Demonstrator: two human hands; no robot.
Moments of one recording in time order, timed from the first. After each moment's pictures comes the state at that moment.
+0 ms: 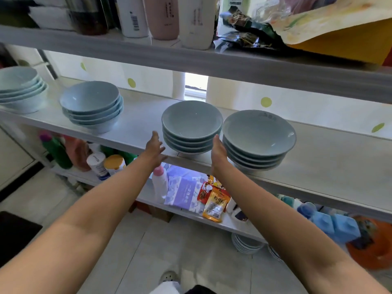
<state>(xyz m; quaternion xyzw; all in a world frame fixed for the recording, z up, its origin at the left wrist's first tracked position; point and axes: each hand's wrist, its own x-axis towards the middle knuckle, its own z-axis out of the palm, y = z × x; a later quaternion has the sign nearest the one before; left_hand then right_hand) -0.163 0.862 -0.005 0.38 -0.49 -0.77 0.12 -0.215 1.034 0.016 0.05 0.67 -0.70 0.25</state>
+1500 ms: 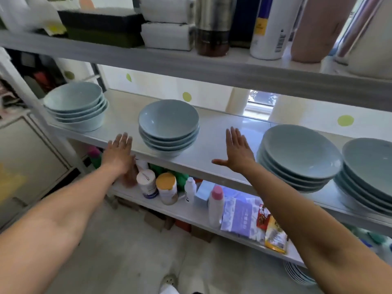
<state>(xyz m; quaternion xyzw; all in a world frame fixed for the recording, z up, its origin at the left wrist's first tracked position) -0.037 0.465 -0.010 0.32 -0.94 0.08 -0.07 -0.222 0.773 0.005 -0.35 0.94 -0.04 0.01</state>
